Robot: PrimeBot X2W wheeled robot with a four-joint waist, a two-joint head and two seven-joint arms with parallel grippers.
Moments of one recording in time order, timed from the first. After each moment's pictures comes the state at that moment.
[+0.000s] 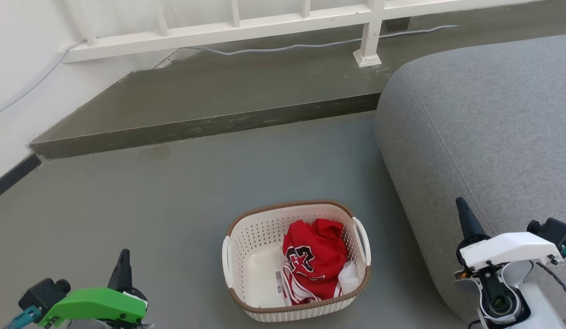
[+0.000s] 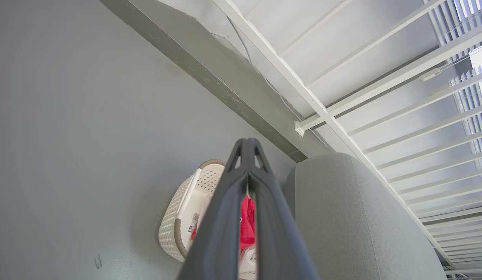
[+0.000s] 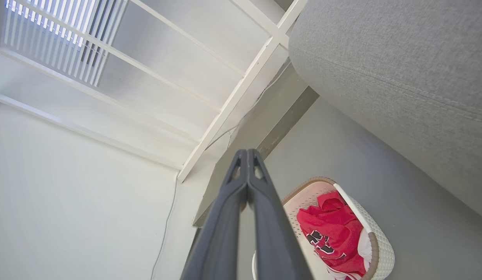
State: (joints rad) left arm 0.02 0.04 -0.04 0.26 -0.99 -0.01 -0.05; right arm -0.05 -0.11 0.10 0.31 1.03 0.03 -0.06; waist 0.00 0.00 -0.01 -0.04
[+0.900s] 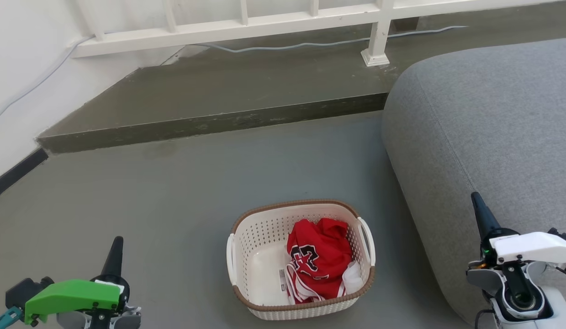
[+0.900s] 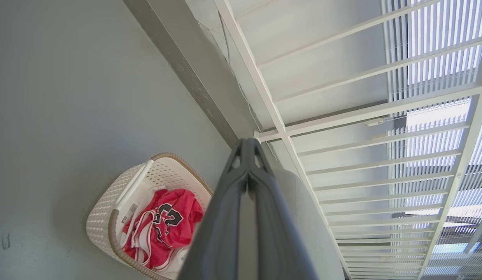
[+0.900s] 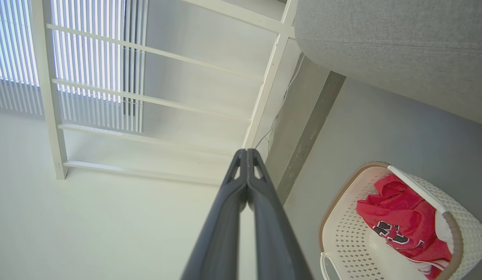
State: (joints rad) left arm -0.02 0.04 0.02 0.27 -1.30 -0.06 0.03; right arm -0.05 -0.07 -0.01 0.30 1.32 0.07 0.02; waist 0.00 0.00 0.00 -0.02
